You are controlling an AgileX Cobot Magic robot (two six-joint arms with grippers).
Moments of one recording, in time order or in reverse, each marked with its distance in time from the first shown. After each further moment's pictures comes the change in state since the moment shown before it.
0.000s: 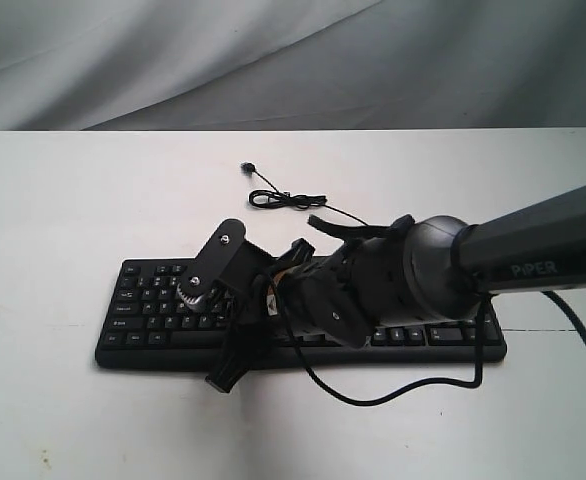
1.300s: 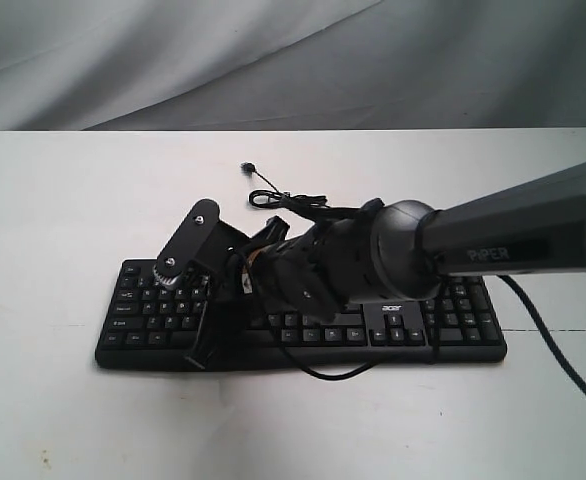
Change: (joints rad) left arm 0.000 0.000 0.000 0.000 0.000 0.000; right arm 0.000 0.061 -0.132 -0.052 0.020 -0.004
